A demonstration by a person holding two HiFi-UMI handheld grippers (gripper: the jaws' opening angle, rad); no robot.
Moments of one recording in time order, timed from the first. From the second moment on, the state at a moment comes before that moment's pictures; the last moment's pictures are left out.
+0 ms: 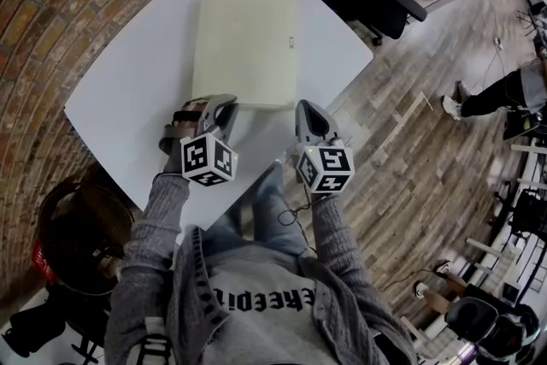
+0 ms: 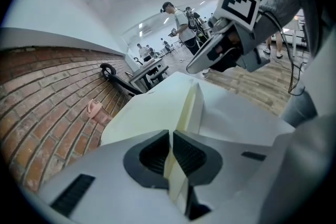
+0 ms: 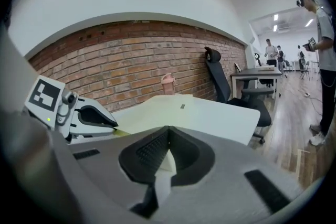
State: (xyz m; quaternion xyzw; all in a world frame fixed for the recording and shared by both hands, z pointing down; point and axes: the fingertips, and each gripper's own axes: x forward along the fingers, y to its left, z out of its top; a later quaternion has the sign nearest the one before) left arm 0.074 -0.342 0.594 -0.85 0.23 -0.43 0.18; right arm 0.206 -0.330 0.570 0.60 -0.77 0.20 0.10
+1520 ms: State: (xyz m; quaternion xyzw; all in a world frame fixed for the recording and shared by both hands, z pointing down) left arm -0.085 -0.369 0.521 -0.81 0.55 -0.12 -0.16; right arm 0.201 -0.334 0.606 0.58 -0.76 0.21 0.21
